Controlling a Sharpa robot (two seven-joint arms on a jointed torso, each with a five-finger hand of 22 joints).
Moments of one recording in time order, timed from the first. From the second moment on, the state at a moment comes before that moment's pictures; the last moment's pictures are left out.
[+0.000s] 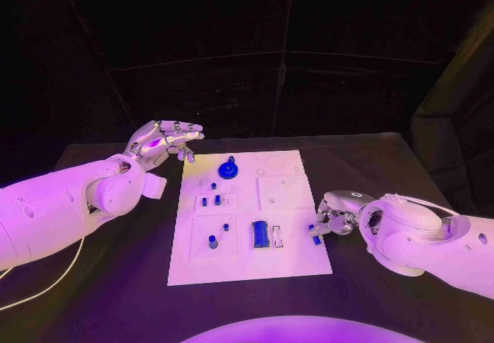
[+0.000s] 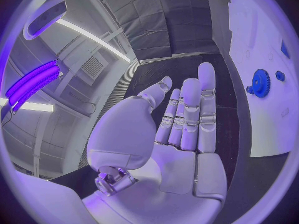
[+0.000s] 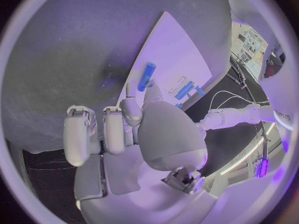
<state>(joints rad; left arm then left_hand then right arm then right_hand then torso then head) 1.21 -0.78 -0.09 1.26 -0.09 0.01 0.50 1.23 -0.02 0.36 -0.17 0.05 0.97 0.20 0.16 0.07 1.02 0.12 0.27 0.07 1.22 0.03 1.06 0.42 0.17 1.24 0.12 0.62 0.49 1.01 -1.12 -0.04 1.88 -1.56 -0.16 -0.58 1.32 0.06 -0.31 0.20 0.22 1.07 0.08 0.25 0.32 1.41 0.00 1.09 1.23 1.47 -0.06 1.41 1.29 0.03 1.47 0.05 1.48 1.31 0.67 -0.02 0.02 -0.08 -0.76</state>
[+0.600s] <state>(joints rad) 1.21 -0.78 -0.09 1.26 -0.09 0.01 0.50 1.23 -0.02 0.36 -0.17 0.05 0.97 0.20 0.16 0.07 1.02 0.12 0.27 0.07 1.22 0.03 1.06 0.42 0.17 1.24 0.12 0.62 0.49 1.01 -1.06 -0.04 1.88 -1.63 -0.11 -0.59 1.44 0.06 -0.28 0.12 0.22 1.08 0.07 0.26 0.34 1.42 0.00 1.08 1.23 1.47 -0.06 1.41 1.30 0.03 1.47 0.05 1.48 1.31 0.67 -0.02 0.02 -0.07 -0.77</state>
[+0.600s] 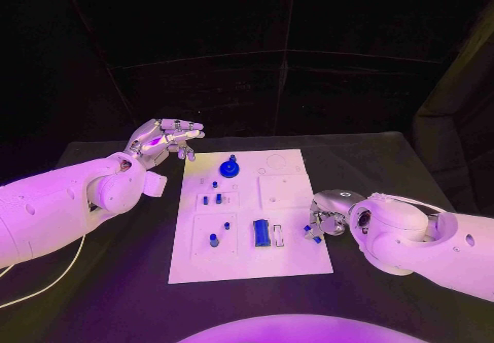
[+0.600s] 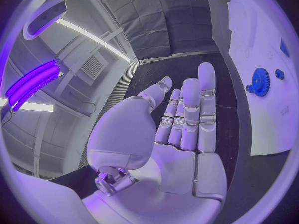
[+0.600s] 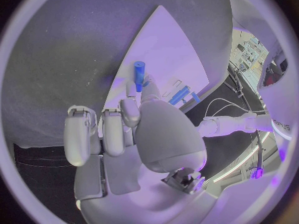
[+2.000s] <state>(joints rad) 1.21 -0.78 -0.09 1.26 -0.09 0.01 0.50 1.23 -0.02 0.36 -0.17 0.05 0.97 0.20 0.16 0.07 1.02 0.12 0.27 0.07 1.22 0.03 1.06 0.42 0.17 1.24 0.12 0.62 0.49 1.00 -1.03 -0.04 1.92 -1.33 -0.33 -0.56 1.43 0.06 -0.21 0.17 0.53 1.09 0.06 0.21 0.33 1.42 -0.02 1.08 1.24 1.46 -0.07 1.42 1.31 0.03 1.46 0.04 1.49 1.31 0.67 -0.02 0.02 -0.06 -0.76</state>
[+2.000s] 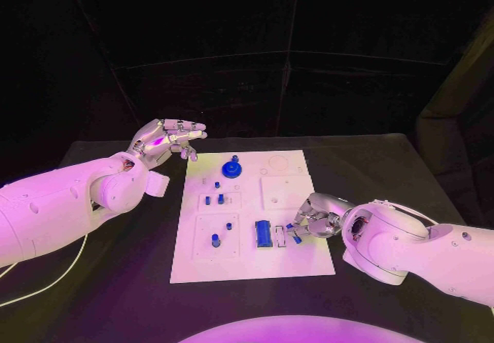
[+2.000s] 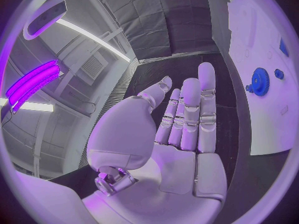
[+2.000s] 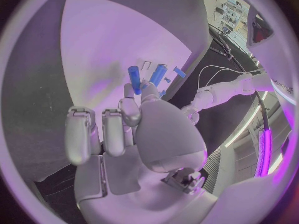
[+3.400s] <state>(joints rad) 1.21 -0.78 -0.09 1.26 -0.09 0.01 0.50 1.23 -0.02 0.36 -0.17 0.05 0.97 0.20 0.16 0.07 1.02 0.12 0.27 0.07 1.22 0.03 1.06 0.42 0.17 1.24 0.12 0.62 0.49 1.01 -0.93 -0.04 1.87 -1.31 -0.27 -0.64 1.37 0.03 -0.19 0.24 0.53 1.13 0.05 0.21 0.33 1.44 -0.02 1.10 1.26 1.47 -0.08 1.42 1.31 0.03 1.47 0.04 1.49 1.31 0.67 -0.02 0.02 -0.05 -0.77</state>
